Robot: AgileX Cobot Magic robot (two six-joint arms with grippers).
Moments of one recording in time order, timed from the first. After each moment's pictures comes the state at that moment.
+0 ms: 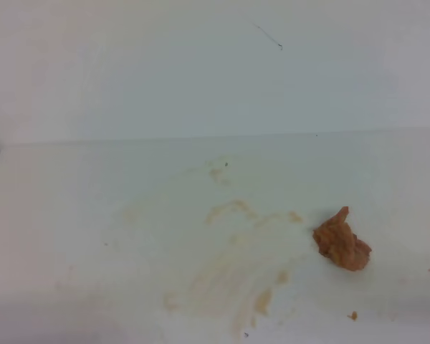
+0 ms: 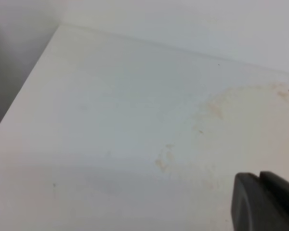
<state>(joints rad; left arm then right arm) 0.02 -0.03 0.04 -0.25 0.30 -0.07 0.03 0.09 0.01 -0.30 0.08 0.15</state>
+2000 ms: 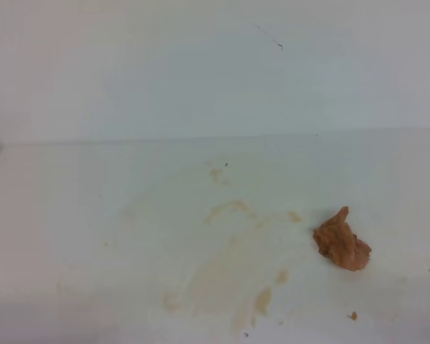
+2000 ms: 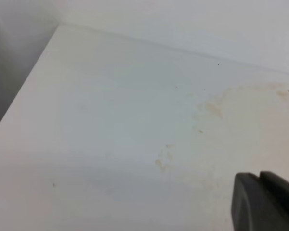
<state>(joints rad) 0.02 -0.03 0.04 -0.25 0.30 -0.07 0.03 -0.03 0.04 -0.18 0.31 0.19</state>
